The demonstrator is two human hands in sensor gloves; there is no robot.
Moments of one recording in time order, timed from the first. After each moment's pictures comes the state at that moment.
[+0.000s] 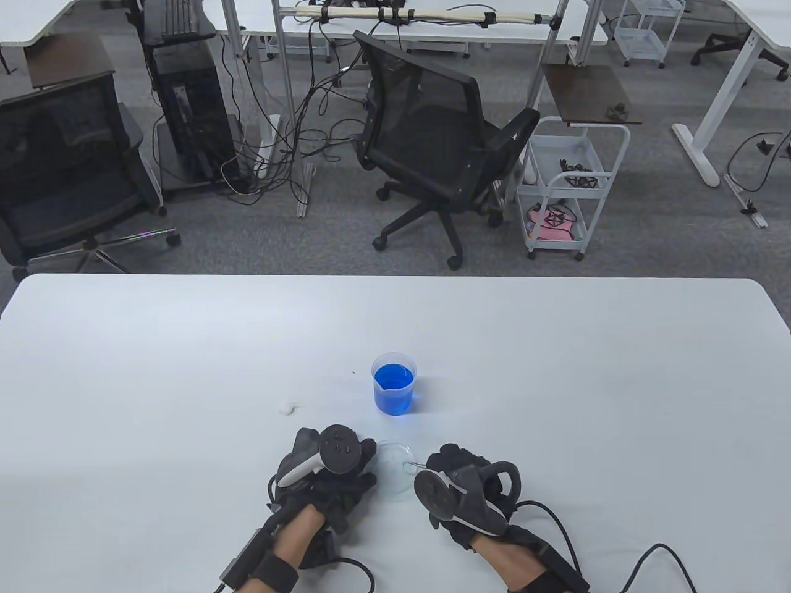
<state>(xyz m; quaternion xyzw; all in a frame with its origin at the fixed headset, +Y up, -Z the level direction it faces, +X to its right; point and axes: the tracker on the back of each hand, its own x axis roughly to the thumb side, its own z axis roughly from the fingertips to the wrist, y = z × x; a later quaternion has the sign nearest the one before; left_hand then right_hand) -0.154 -0.796 -0.406 -0.23 -0.19 0.16 0.94 0.052 -0.736 -0.344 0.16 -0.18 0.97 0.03</state>
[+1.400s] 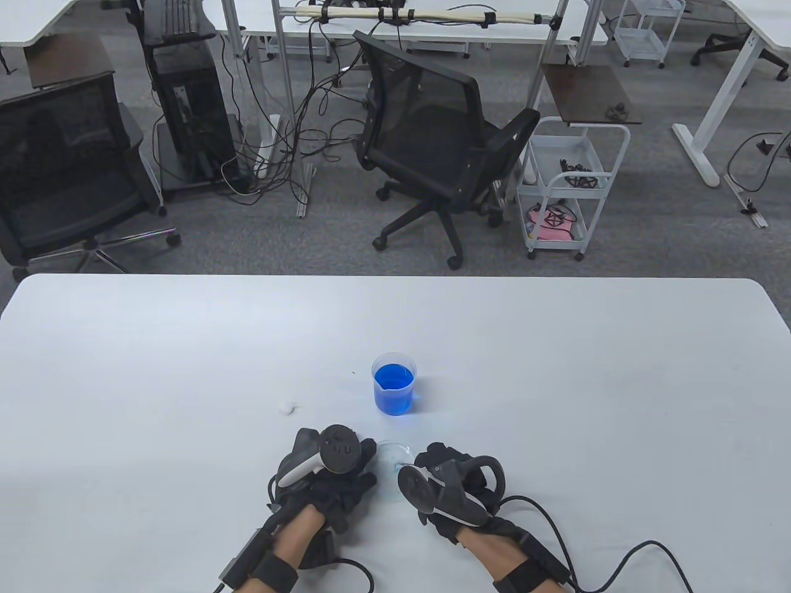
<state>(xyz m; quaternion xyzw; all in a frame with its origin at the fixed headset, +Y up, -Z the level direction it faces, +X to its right) -0.152 -0.797 -0.405 -0.23 -0.19 0.16 0.94 0.039 -0.751 -0.362 0.16 -0.16 0.97 0.01</state>
